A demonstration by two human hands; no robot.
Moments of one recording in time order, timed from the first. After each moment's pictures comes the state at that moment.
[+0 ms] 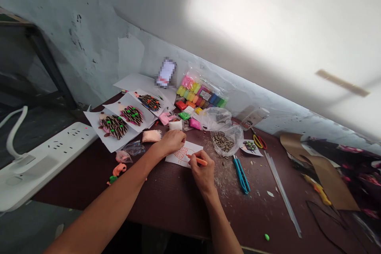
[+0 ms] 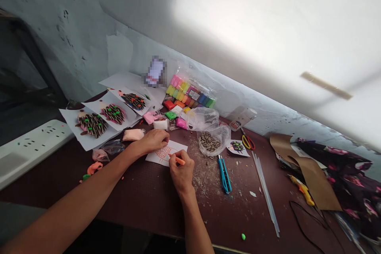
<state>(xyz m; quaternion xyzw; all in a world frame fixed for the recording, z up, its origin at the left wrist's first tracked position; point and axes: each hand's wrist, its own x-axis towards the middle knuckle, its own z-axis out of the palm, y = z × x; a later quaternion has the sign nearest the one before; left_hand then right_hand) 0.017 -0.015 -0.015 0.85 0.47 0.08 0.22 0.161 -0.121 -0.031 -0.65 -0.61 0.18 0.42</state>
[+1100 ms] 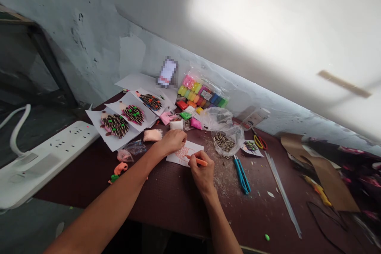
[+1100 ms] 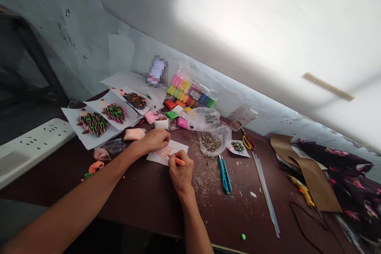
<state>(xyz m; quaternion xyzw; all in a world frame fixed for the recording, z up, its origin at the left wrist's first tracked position) 0.017 -0.016 -0.012 0.85 0.47 0.08 0.21 0.156 -0.122 -0.029 -0.63 -0.62 0.17 0.43</state>
